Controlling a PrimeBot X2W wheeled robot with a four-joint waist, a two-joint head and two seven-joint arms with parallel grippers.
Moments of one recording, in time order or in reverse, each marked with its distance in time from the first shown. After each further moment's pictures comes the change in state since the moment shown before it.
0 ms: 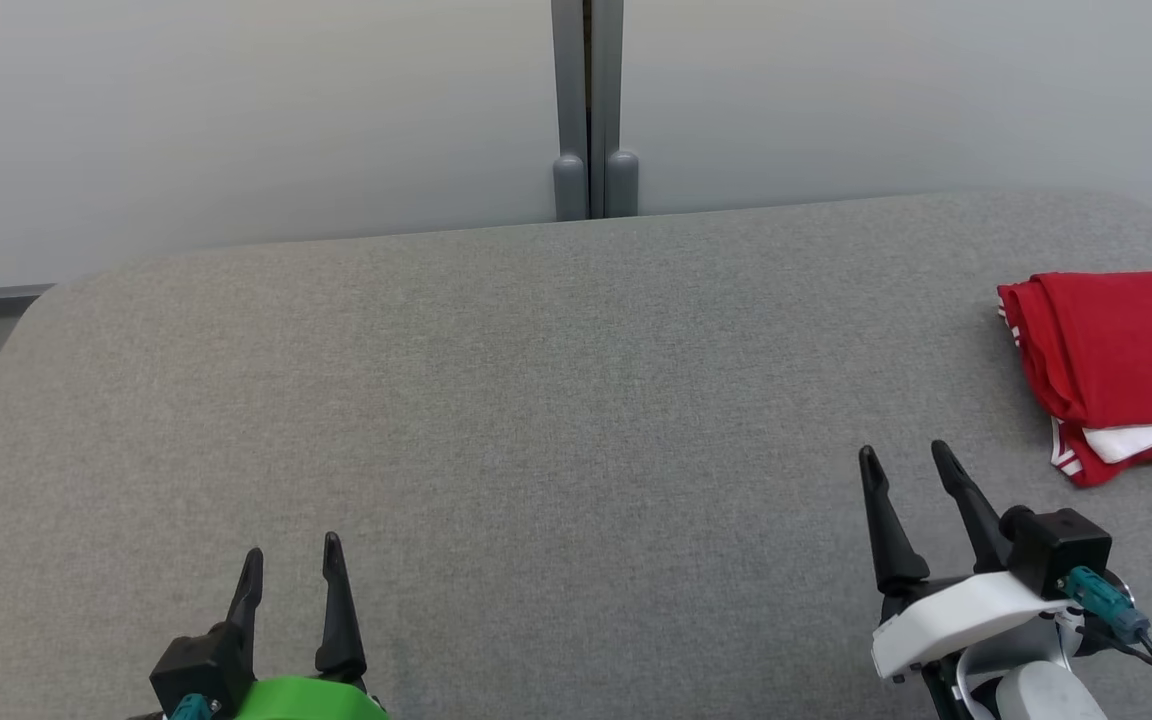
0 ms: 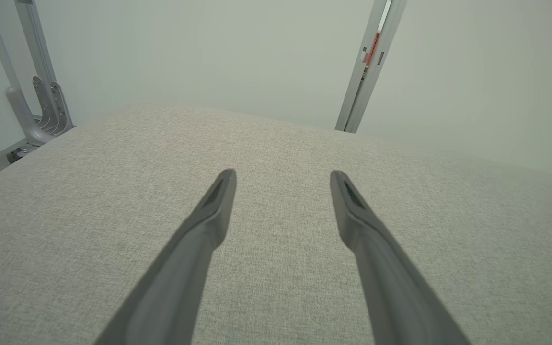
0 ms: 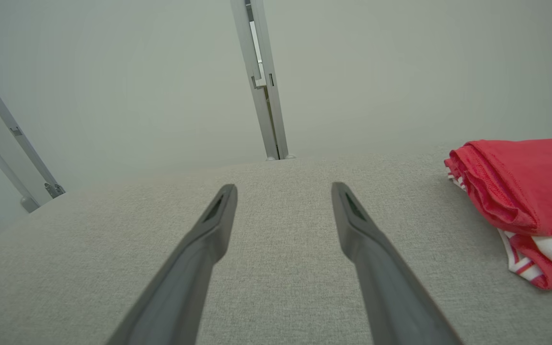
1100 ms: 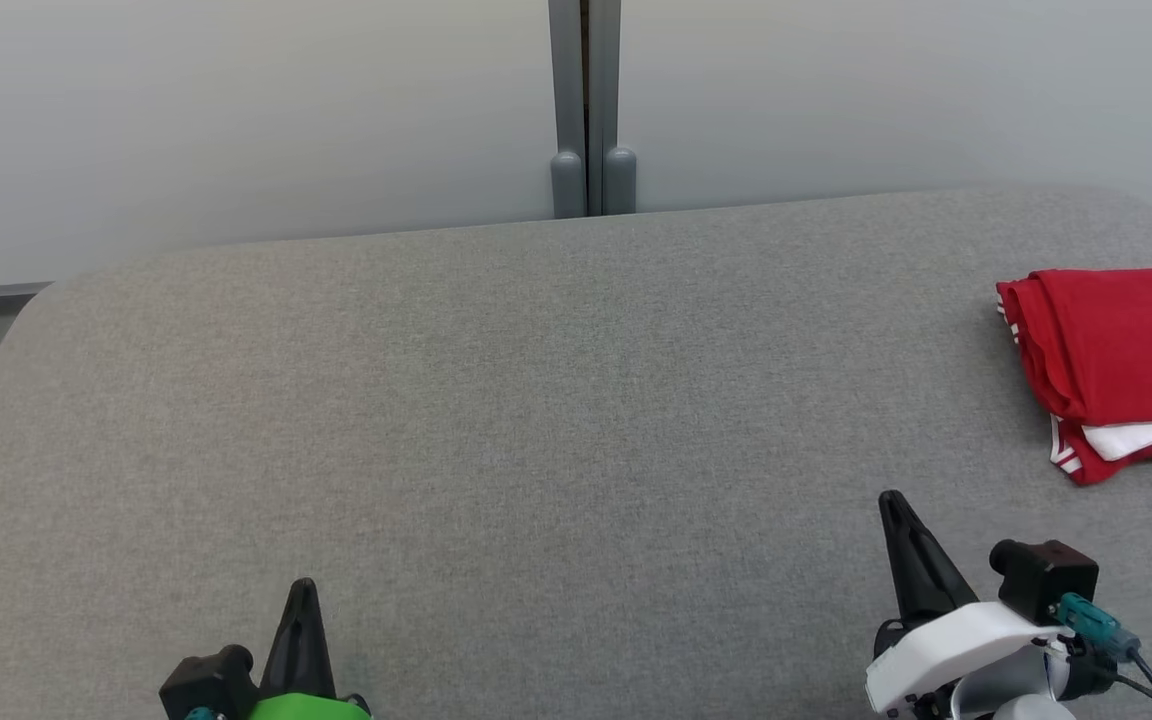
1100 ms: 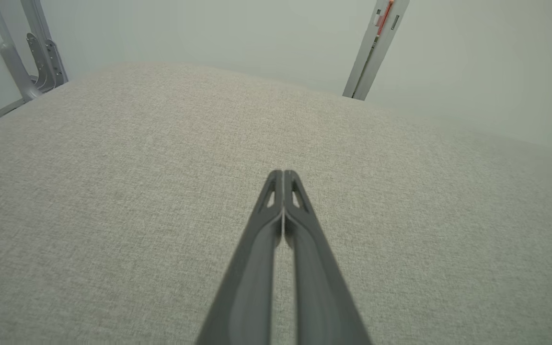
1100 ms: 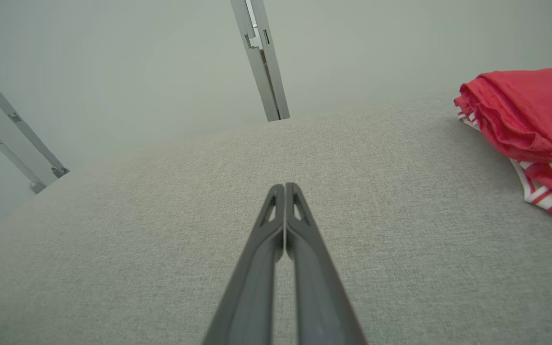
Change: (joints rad) left arm 0.011 -0.002 -0.015 0.067 -0.048 0.007 0.020; right arm 0.039 0.004 0.022 0.050 0.068 0.000 0.024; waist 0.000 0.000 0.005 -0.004
